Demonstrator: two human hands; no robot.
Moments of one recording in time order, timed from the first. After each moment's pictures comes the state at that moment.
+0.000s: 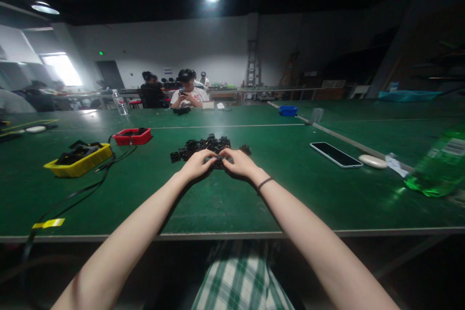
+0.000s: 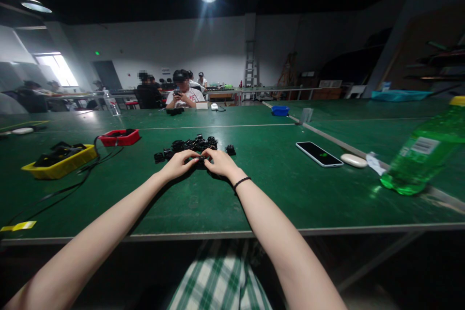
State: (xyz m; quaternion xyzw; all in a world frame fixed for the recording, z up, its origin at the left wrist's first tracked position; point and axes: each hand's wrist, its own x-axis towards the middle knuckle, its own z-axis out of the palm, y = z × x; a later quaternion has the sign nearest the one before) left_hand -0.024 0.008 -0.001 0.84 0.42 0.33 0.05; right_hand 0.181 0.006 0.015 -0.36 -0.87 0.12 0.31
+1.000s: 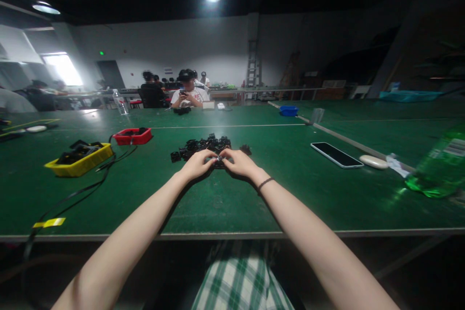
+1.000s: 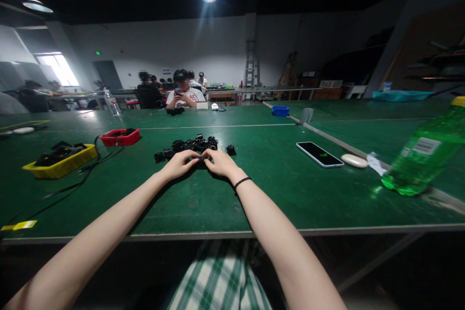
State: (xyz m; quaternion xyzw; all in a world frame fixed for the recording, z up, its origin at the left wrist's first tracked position) left_hand -0.025 0.009 -0.002 0.85 0.42 0.32 0.05; right_hand 0.180 0.007 0.015 -0.37 -0.87 0.11 0.30
